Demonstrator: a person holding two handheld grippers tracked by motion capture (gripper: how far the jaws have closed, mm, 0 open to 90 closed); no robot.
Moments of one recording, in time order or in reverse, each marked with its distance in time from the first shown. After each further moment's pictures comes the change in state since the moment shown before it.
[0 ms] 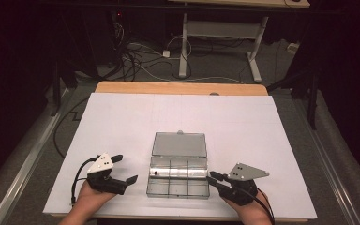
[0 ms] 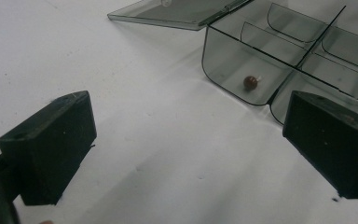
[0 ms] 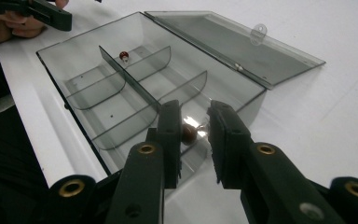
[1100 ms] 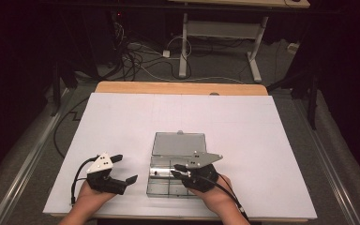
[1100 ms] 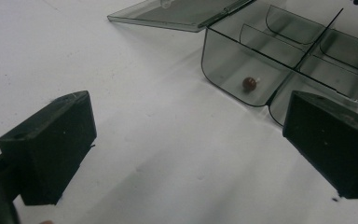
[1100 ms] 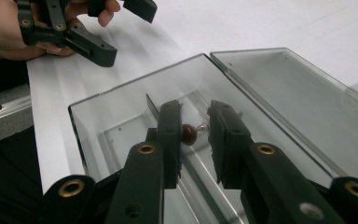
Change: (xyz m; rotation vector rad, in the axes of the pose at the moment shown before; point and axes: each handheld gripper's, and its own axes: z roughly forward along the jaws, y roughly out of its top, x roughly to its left) left arm 0.001 0.000 -0.001 -0.006 -0.005 0.000; right arm 0.036 0.056 0.076 0.040 0.138 -0.108
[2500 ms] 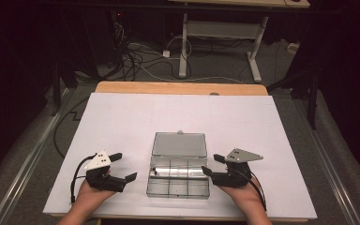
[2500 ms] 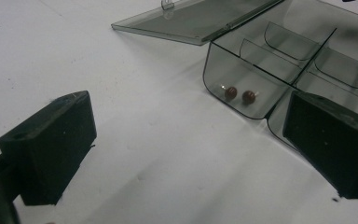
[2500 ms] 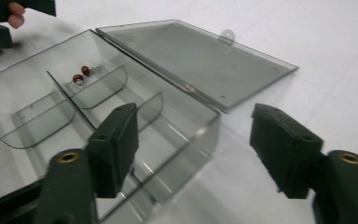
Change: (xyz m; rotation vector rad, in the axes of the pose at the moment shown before) left arm 0.004 0.004 -0.001 -0.035 -0.018 -0.047; right arm -0.056 -0.055 -0.053 -0.060 -0.174 0.191
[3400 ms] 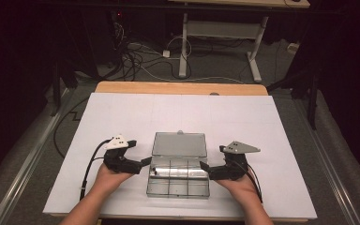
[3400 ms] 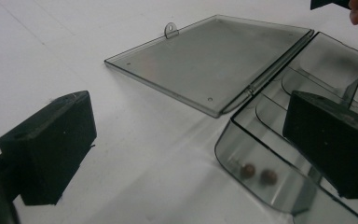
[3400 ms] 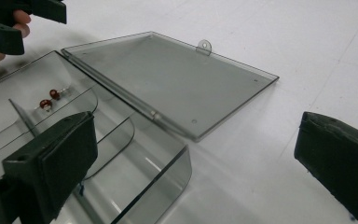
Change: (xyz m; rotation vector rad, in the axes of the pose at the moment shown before) left arm 0.011 0.044 0.051 0.023 -0.026 -0.062; right arm -0.015 0.008 0.020 -0.020 -0.042 0.067
